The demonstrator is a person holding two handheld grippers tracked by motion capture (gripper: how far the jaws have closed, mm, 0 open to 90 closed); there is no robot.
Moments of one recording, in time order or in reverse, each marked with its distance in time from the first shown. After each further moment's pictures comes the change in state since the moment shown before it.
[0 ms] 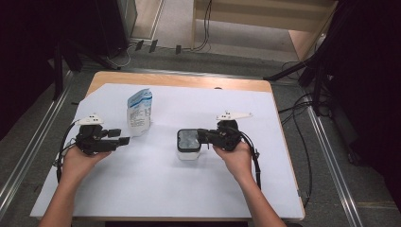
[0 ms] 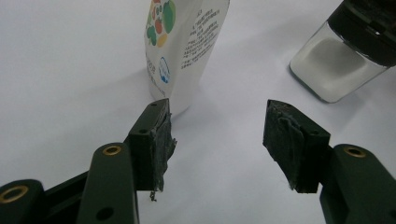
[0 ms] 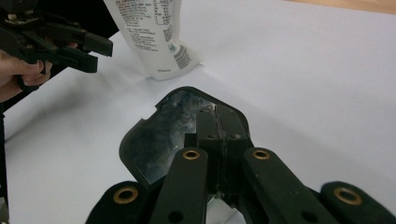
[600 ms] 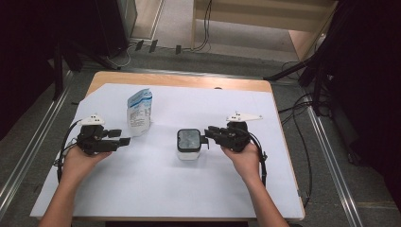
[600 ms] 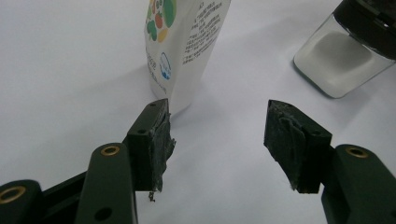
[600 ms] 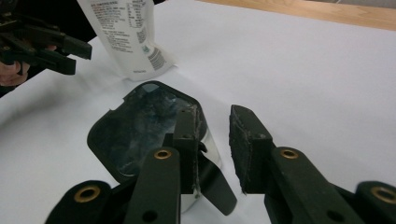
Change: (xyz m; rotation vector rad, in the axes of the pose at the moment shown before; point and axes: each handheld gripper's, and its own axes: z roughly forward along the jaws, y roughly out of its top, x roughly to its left) left arm 0.001 -0.001 0.003 0.018 0.006 0.009; right arm -0.016 -0.008 -0.018 -0.038 -0.066 -0.013
